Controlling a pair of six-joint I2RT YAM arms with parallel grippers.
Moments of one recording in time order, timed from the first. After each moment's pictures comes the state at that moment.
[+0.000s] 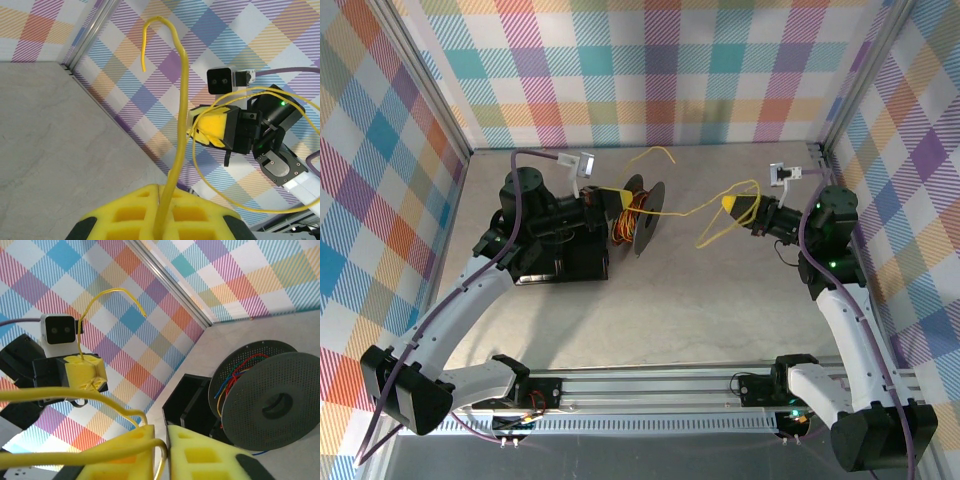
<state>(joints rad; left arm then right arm) -0.47 1.16 1.12 -0.03 0.70 -0.63 0.08 0.94 0.90 -0.02 -0.96 0.67</state>
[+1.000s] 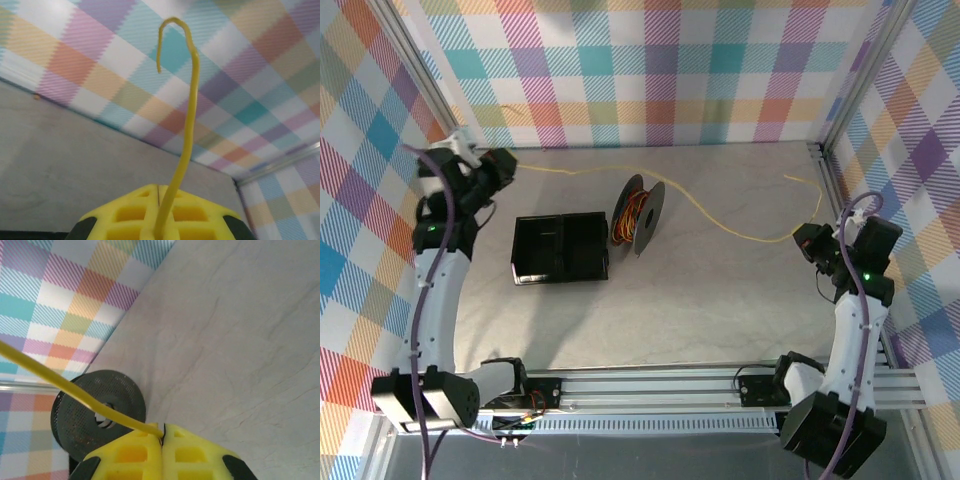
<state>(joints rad) 0.01 1.17 1.25 -0.29 0.33 -0.63 -0.45 0.93 0.83 -0.58 -0.74 0.57</state>
